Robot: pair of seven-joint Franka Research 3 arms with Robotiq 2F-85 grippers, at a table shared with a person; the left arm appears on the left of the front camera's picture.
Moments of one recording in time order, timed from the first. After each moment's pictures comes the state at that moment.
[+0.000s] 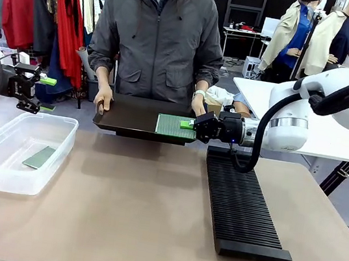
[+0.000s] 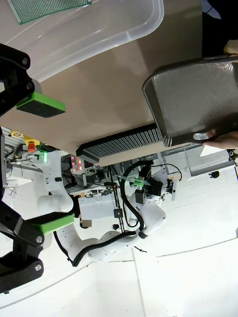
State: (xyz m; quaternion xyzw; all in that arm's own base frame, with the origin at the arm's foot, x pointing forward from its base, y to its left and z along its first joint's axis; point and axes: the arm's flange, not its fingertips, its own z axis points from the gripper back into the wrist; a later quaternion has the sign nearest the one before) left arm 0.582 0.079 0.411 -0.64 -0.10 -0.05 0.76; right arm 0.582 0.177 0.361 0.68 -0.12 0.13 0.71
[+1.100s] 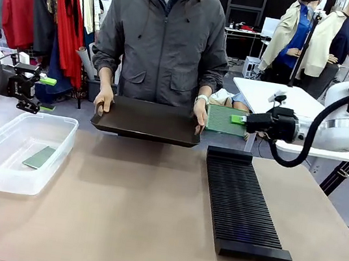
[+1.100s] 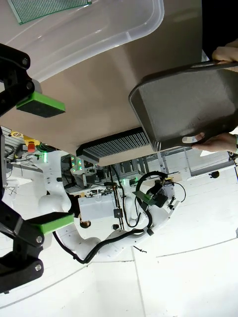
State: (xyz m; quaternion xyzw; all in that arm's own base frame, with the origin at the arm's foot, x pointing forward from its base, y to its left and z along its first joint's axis) left arm 0.582 0.080 0.411 -0.64 -0.10 -0.05 0.76; right arm 0.587 0.024 0.388 0.68 -0.26 0.29 0.62
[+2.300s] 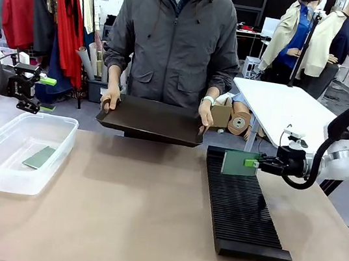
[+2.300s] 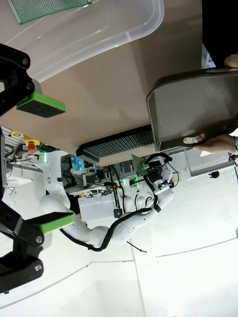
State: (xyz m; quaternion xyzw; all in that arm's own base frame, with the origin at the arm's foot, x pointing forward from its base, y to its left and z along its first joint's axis) left arm 0.582 0.080 0.411 -0.64 -0.10 -0.05 0.76; right arm 0.597 -0.041 0.263 0.58 -0.39 0.49 0.53
